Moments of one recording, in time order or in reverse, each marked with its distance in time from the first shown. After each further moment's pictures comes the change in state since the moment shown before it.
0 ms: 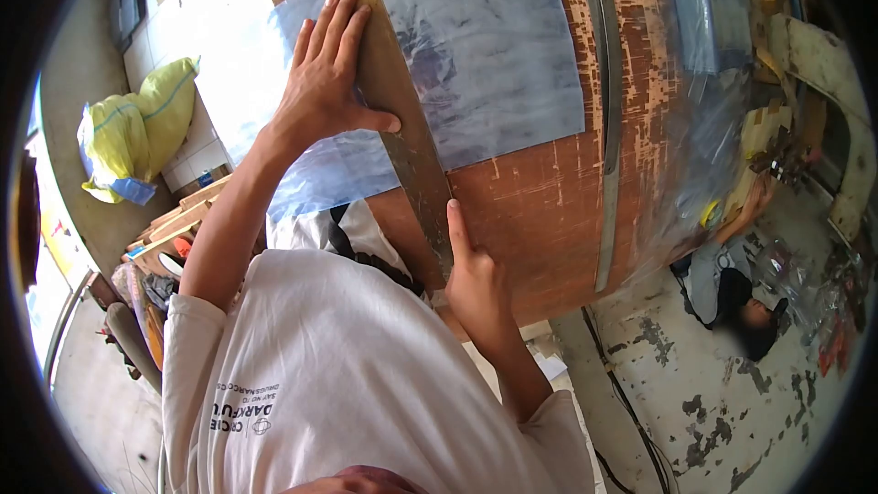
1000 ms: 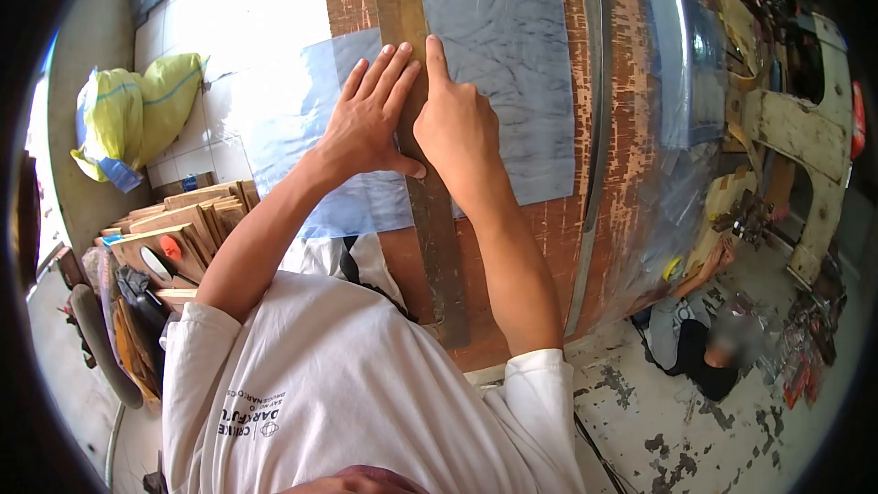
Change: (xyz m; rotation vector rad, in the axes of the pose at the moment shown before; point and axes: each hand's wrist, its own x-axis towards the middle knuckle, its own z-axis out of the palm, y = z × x) left_hand -0.003 -0.001 -0.006 -0.082 -0.042 -0.022; right_hand 0.209 -0.113 -0.084 -0.102 0.194 -0.174
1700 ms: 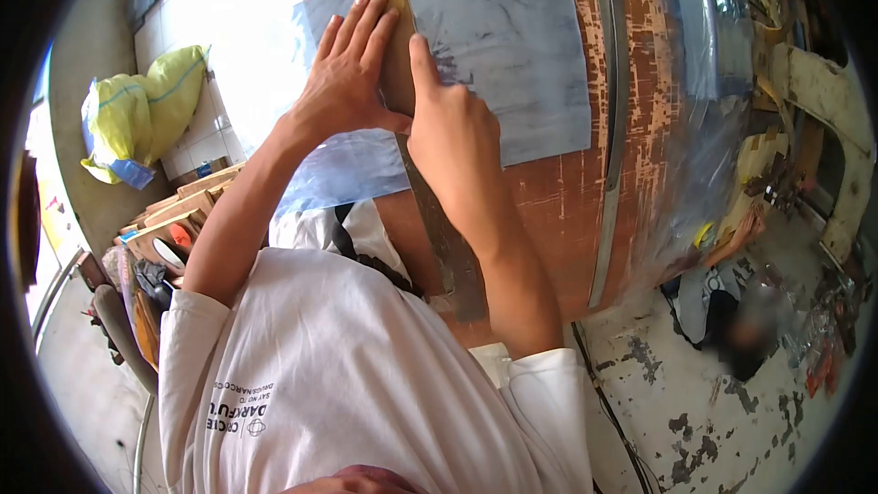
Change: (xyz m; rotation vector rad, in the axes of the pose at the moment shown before) left_hand 0.001 0.001 0.007 0.083 0.019 0.016; right_hand -0.059 0.014 0.004 -0.065 -0.077 -0.008
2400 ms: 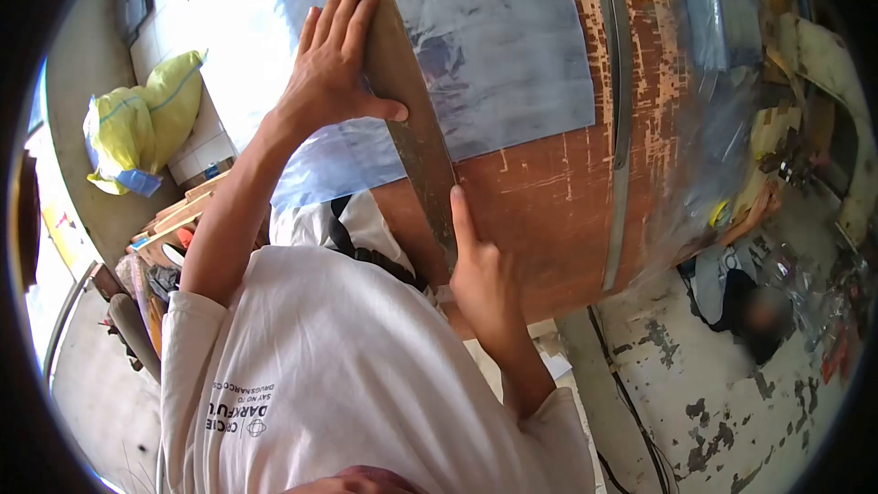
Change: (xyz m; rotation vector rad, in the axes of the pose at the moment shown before) left_hand 0.002 0.000 0.000 0.016 0.050 0.008; right_hand -0.167 0.040 0.049 0.169 -0.150 0.180
